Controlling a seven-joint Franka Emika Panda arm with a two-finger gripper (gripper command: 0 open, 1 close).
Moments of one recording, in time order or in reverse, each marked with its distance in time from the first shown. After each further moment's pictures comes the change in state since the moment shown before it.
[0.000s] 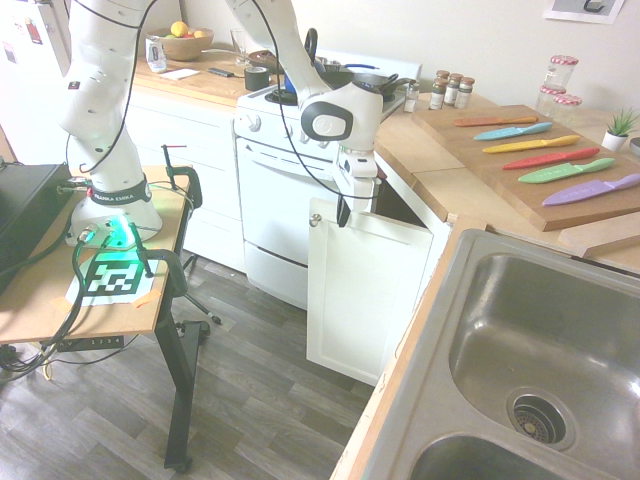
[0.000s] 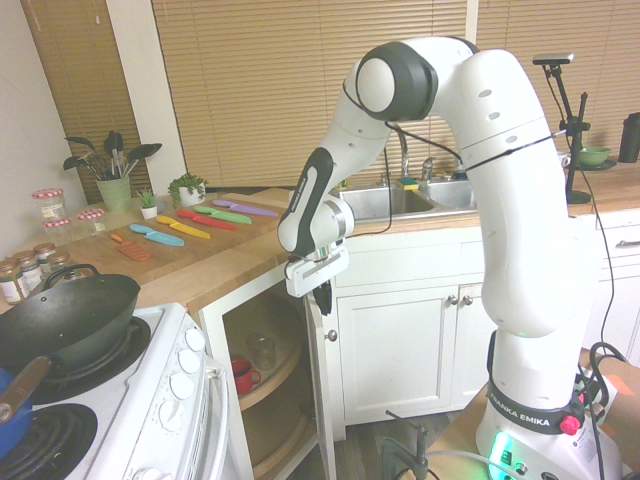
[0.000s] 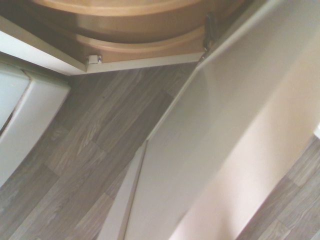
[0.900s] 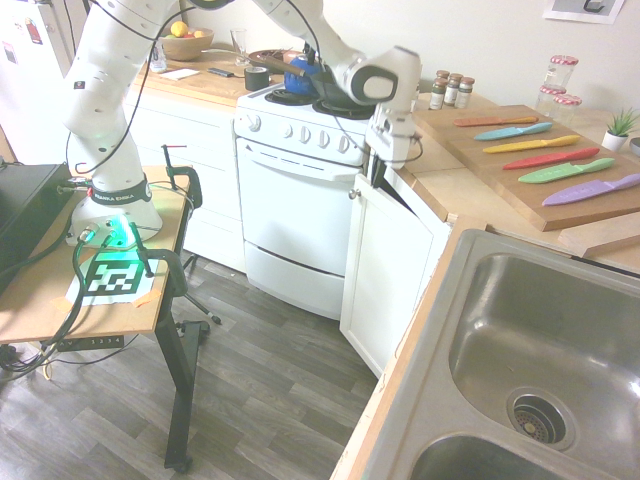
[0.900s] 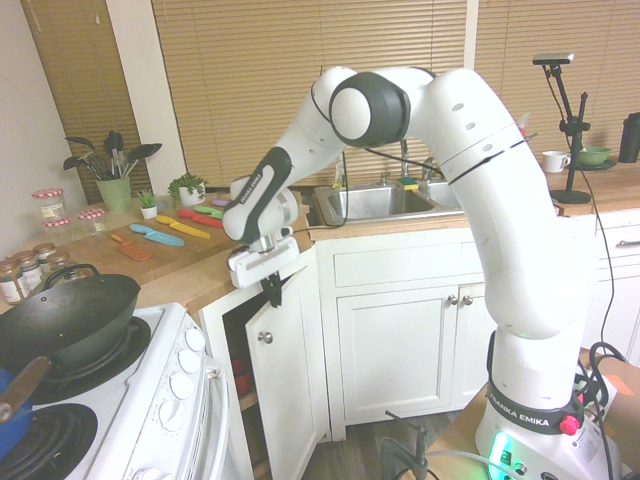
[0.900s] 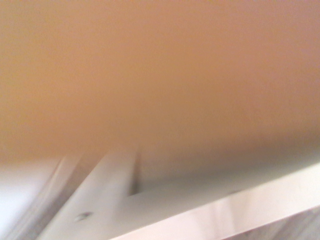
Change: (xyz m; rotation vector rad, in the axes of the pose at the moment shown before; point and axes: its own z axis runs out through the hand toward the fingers) arm 0.017 -0.157 -0.079 0.003 0.005 0.000
